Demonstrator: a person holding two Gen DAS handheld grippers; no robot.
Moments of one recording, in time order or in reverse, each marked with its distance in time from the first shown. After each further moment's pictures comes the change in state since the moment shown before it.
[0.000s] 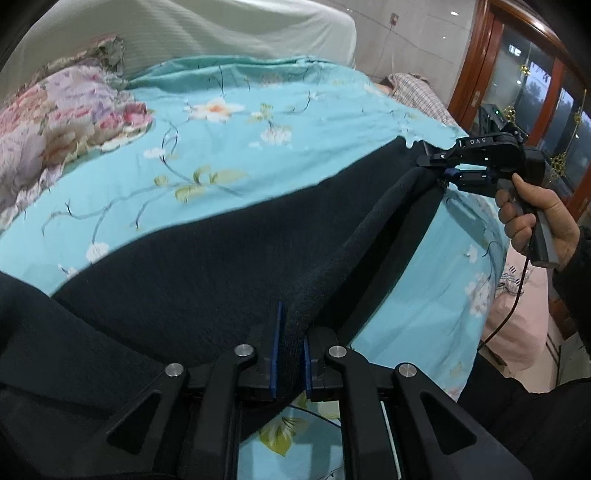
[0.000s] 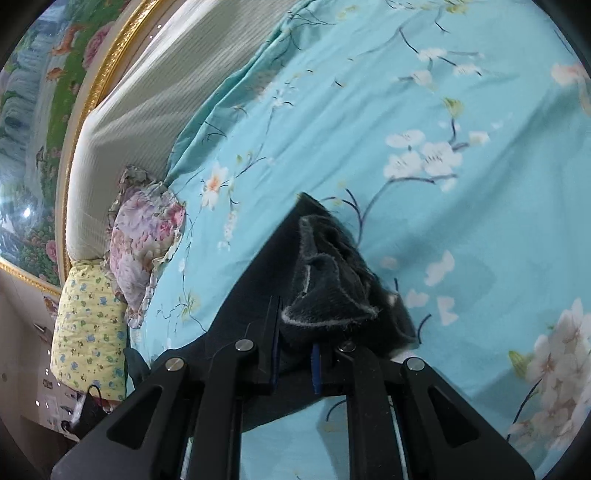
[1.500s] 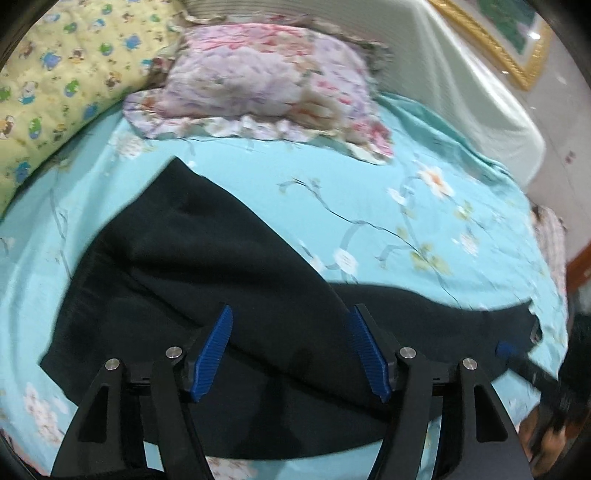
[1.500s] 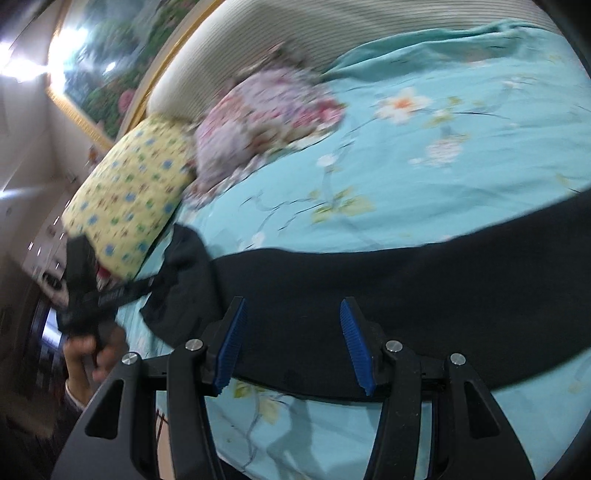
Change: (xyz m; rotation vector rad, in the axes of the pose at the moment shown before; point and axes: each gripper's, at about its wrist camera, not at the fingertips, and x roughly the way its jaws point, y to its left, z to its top) left arm -0.101 0.159 -0.007 -0.667 -0.042 0.379; right arm 0.061 0.170 -0.115 -0.539 0.192 0.183
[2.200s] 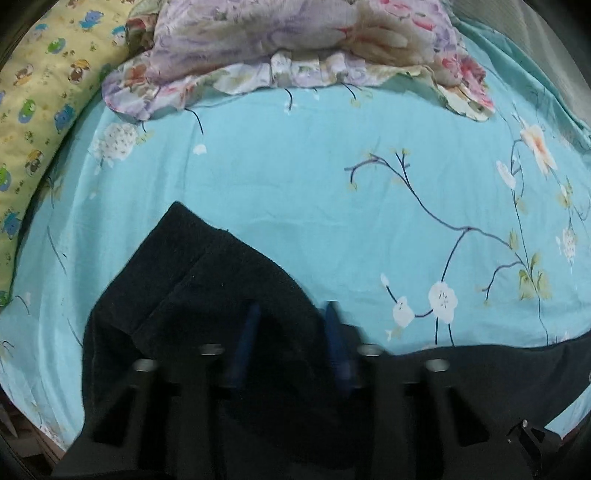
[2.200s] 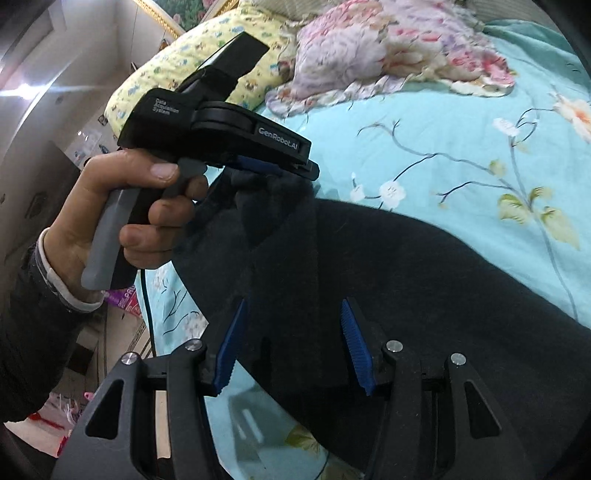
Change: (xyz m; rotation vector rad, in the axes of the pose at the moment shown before) left arm 0.104 -0.001 0.065 0.055 0.297 0.274; right arm 0.124 0.084 -0.001 -0.306 0.279 0.189
